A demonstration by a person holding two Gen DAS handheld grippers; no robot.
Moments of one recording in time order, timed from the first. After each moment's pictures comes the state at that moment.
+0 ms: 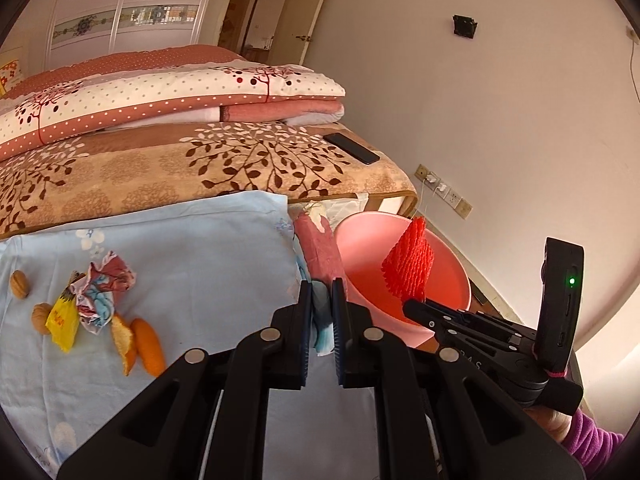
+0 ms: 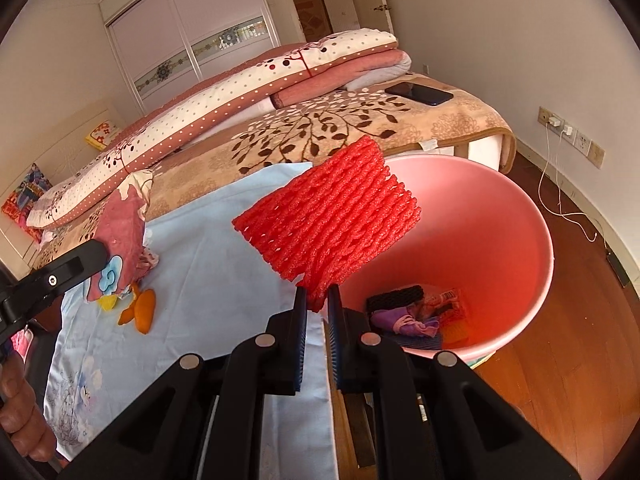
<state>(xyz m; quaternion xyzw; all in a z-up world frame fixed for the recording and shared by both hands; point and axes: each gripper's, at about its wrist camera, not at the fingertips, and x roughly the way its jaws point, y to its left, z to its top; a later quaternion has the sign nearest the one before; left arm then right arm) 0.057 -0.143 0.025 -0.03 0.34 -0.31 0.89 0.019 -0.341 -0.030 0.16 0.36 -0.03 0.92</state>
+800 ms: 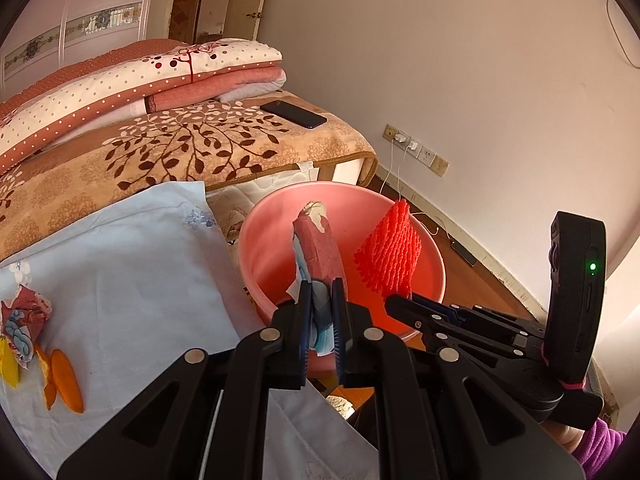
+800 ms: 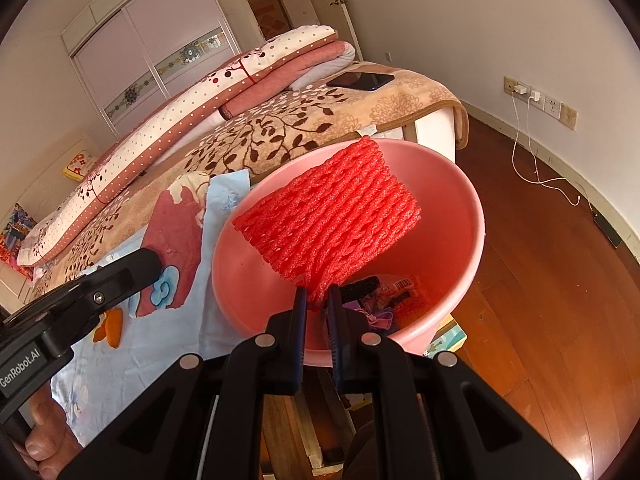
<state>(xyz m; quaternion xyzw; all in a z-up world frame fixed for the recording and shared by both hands) 0.063 -0.248 -0.003 0.04 0.36 -0.36 0.86 0.005 -0.403 -0.048 0.20 0.36 -0.07 0.91</state>
